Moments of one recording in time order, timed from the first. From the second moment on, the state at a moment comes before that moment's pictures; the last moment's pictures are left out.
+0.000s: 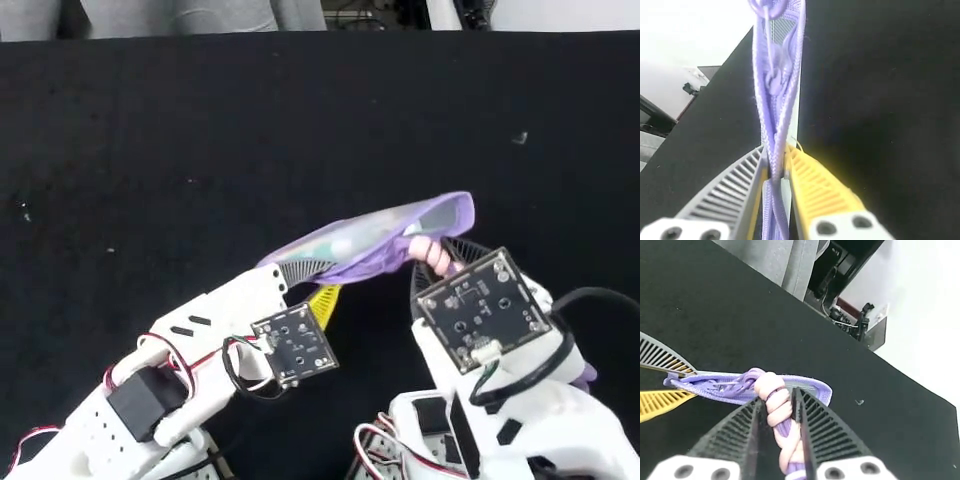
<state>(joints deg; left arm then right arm) 41.6 -78.5 65.0 45.2 -29.1 -5.0 -64.7 -1.1 99.7 27.0</state>
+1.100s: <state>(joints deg) 32.9 -77.7 65.1 43.6 -6.2 -3.2 -74.2 6.7 99.7 19.6</state>
